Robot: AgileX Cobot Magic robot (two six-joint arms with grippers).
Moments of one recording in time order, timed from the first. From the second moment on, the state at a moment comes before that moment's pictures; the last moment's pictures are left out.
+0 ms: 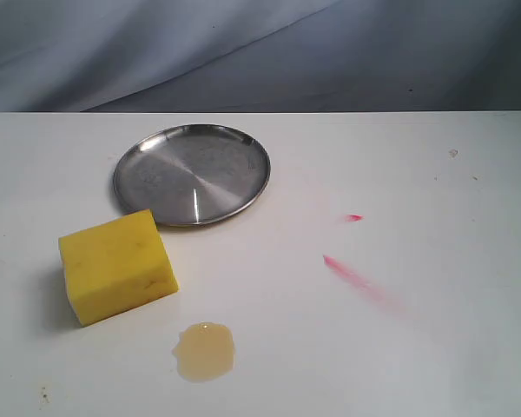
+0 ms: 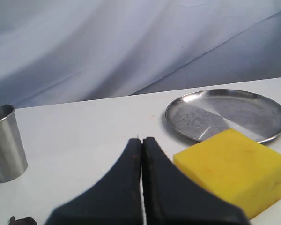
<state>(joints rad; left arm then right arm) -0.04 0.00 0.00 -0.06 0.21 0.16 0.08 0.00 0.00 0.07 0.14 -0.03</state>
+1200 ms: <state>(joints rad) -0.04 0.00 0.00 -0.06 0.21 0.16 0.71 1.47 -1.10 0.58 0.52 -0.52</state>
